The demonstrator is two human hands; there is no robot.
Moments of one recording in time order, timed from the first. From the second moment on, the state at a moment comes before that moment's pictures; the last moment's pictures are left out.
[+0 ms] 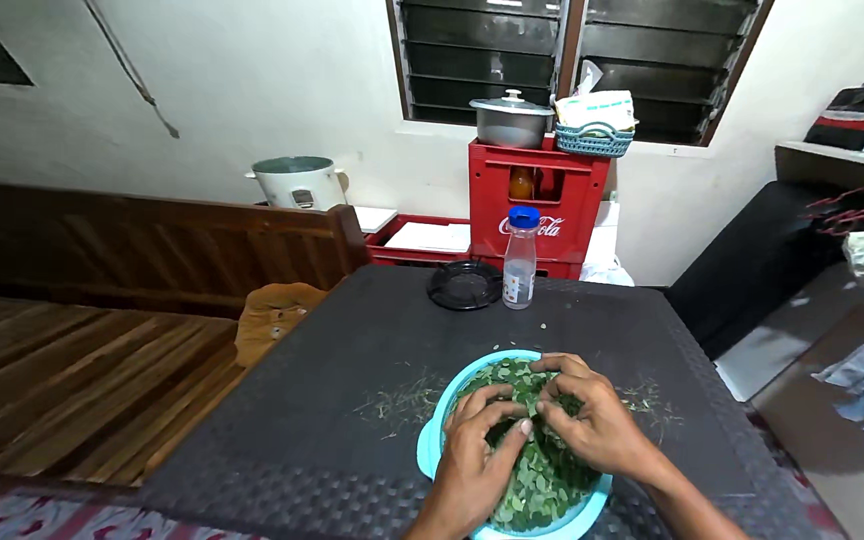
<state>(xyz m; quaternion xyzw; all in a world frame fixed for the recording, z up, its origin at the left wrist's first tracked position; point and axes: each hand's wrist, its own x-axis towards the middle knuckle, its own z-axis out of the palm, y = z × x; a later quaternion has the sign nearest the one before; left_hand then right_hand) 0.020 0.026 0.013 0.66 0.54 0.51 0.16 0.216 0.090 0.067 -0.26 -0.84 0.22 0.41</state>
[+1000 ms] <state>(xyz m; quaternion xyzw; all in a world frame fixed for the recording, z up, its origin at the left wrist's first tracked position) -0.049 0.009 -0.004 0.60 0.67 0.43 -0.04 0.205 0.069 0.017 -0.32 -0.91 -0.05 0.27</state>
